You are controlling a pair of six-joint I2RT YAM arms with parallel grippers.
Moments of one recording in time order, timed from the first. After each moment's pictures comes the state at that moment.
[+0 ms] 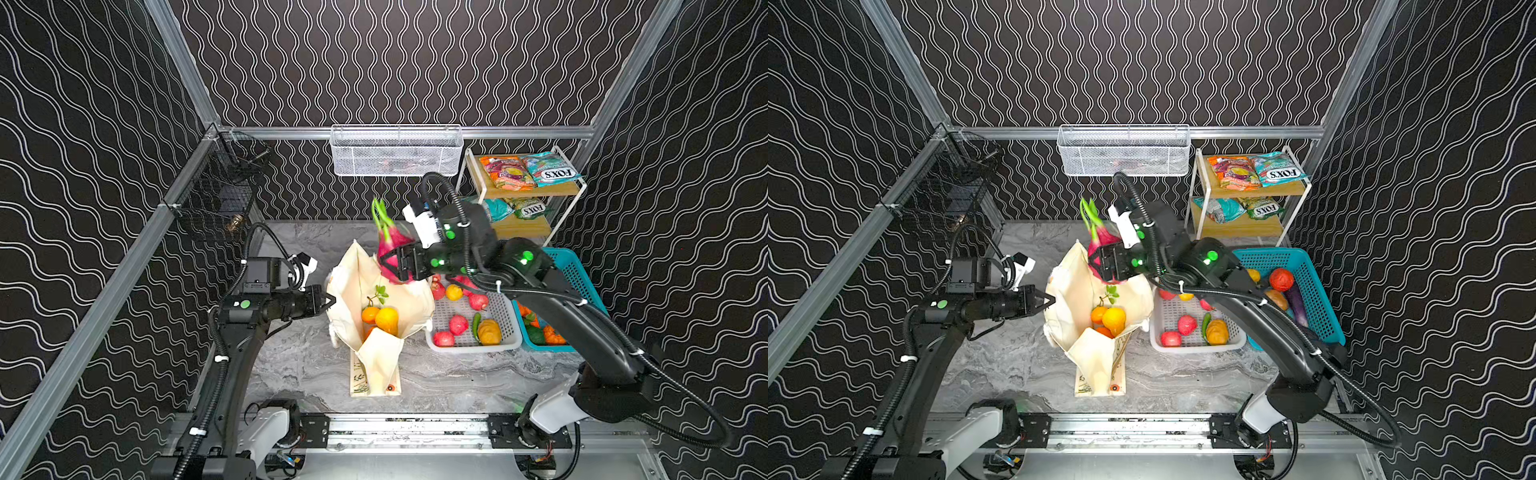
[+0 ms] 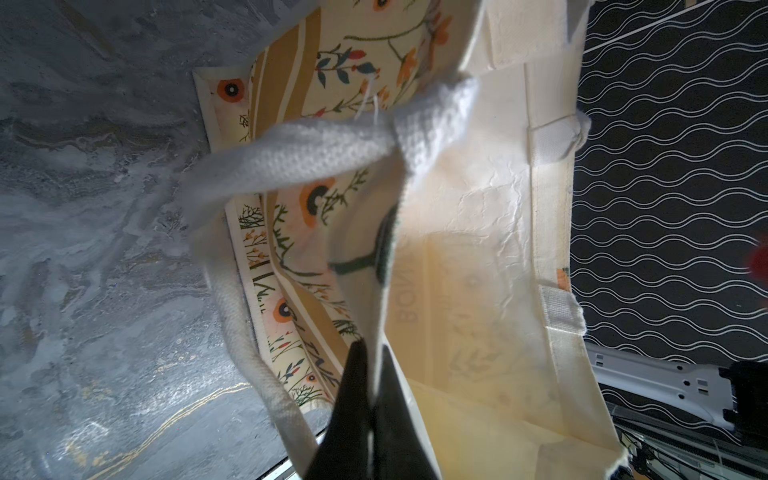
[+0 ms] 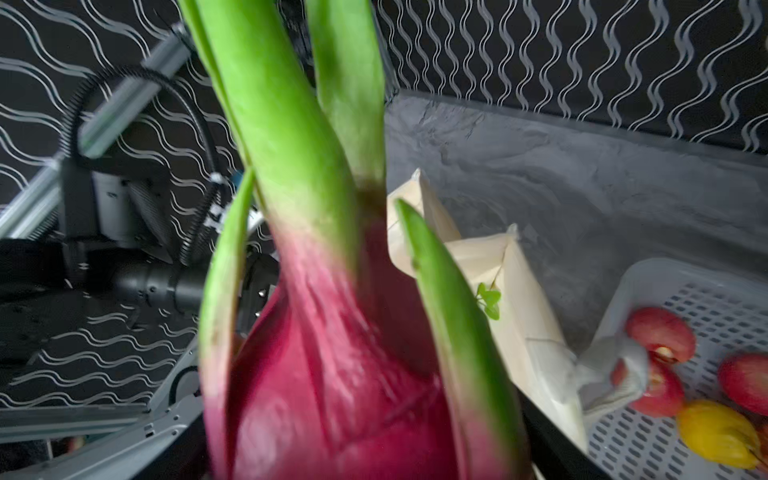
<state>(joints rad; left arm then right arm) -0.02 1.02 1.07 -0.97 0.68 -0.21 0.91 1.57 1.92 -0.92 -0.08 0.42</state>
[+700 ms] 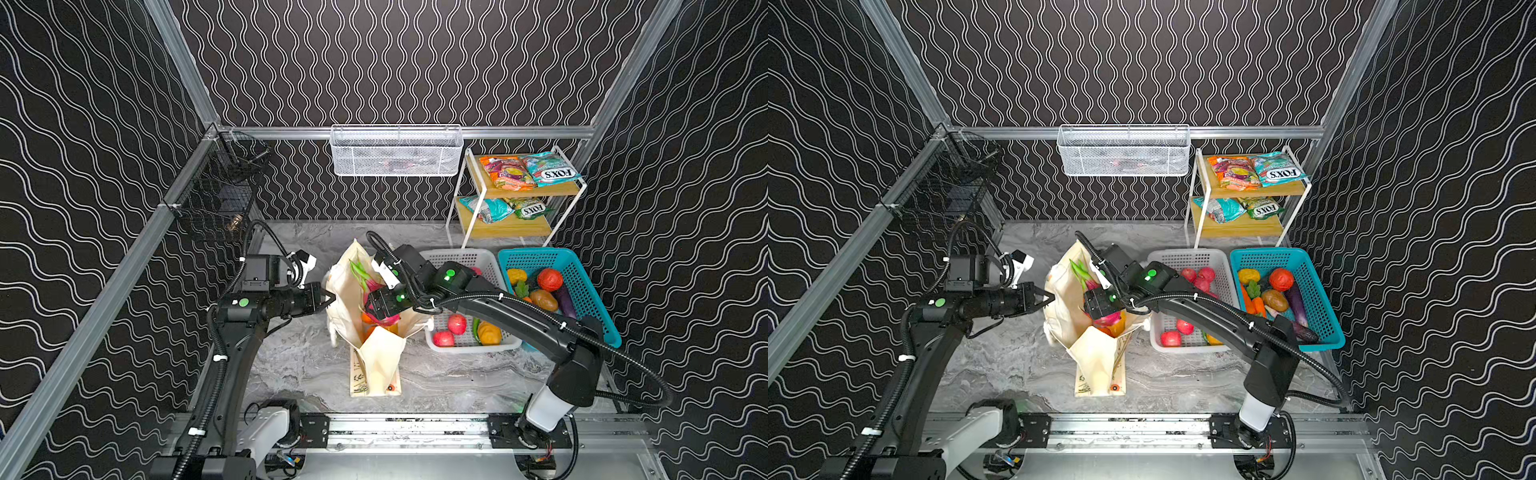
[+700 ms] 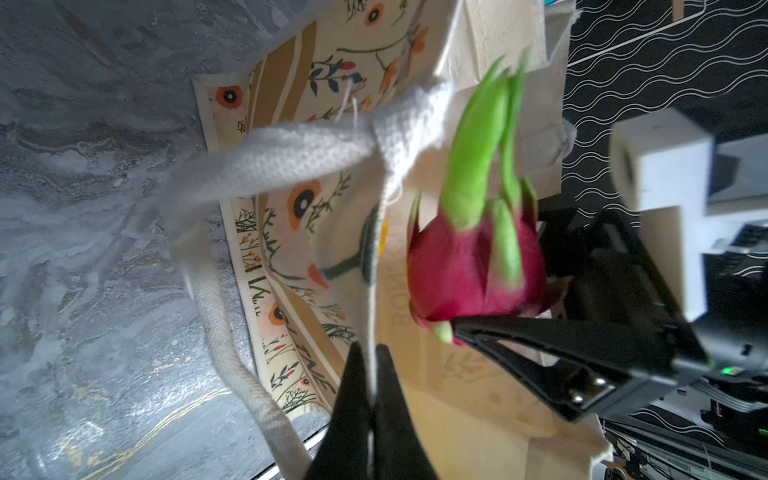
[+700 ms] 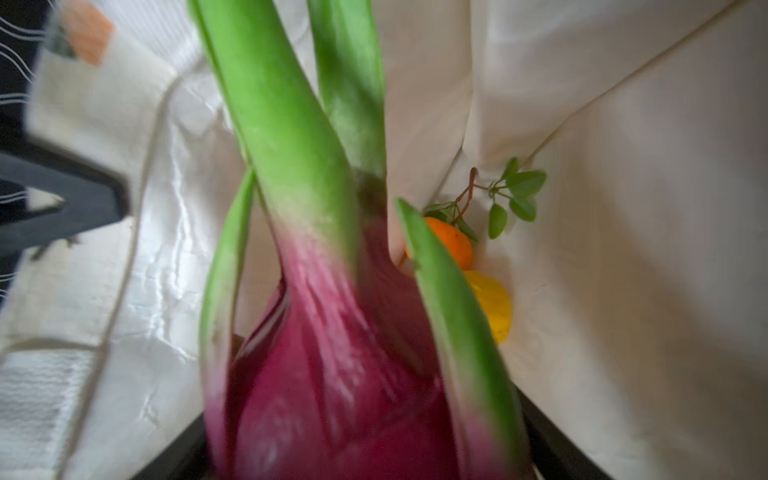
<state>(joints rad) -0.02 1.03 1.10 -0.98 0.68 -0.23 0.97 1.72 1.65 -0.84 -0.10 0.42</state>
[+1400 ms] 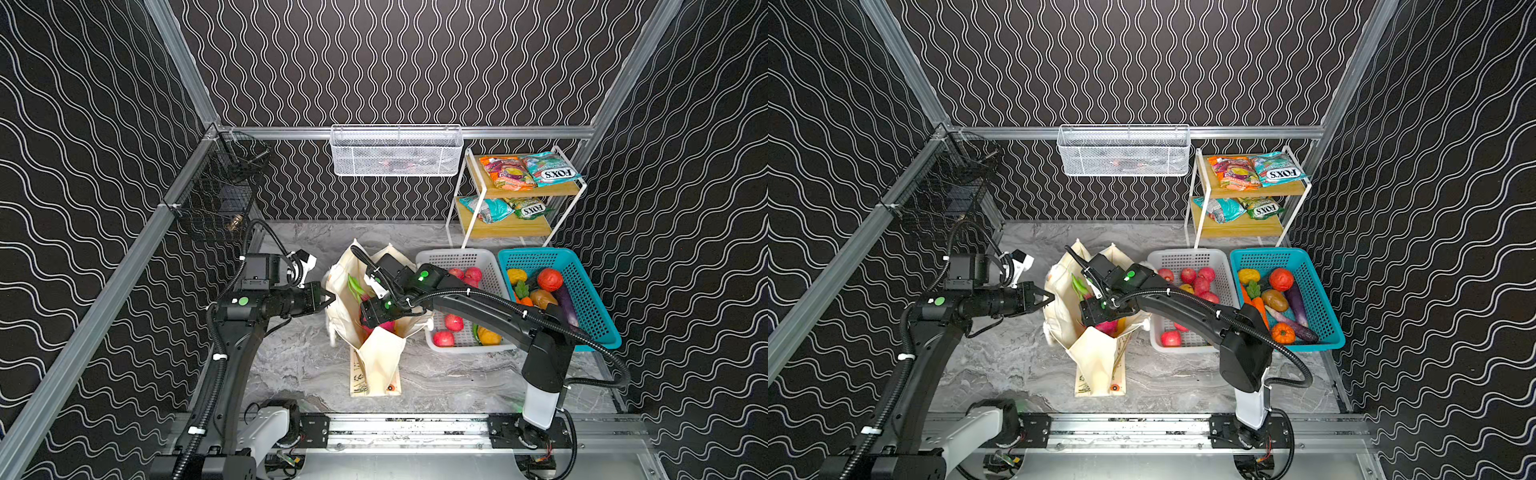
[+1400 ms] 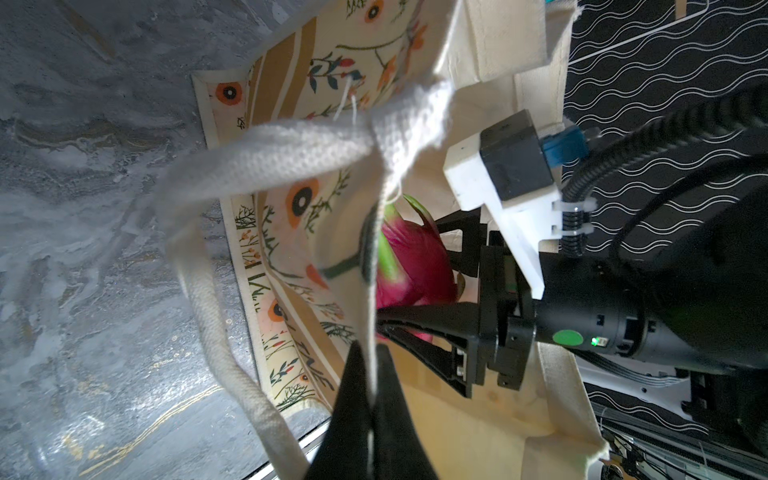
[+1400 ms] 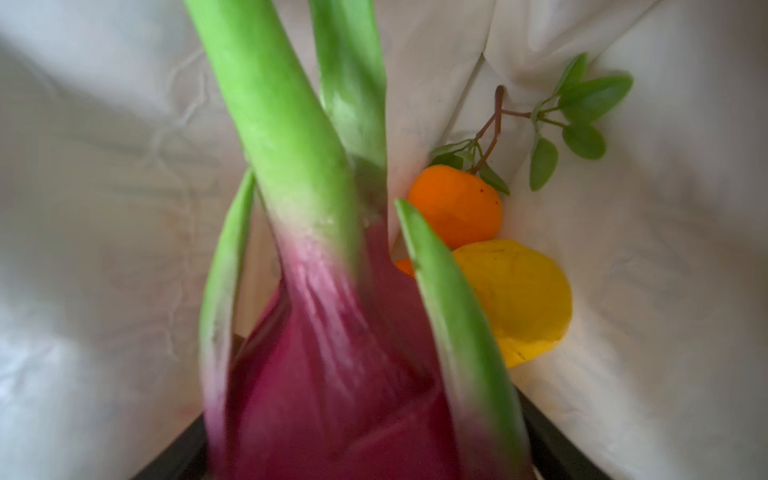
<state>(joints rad) -0.02 1.04 1.11 -0.99 0.68 -0.22 0.98 1.88 1.70 -0.90 -0.15 0.50</state>
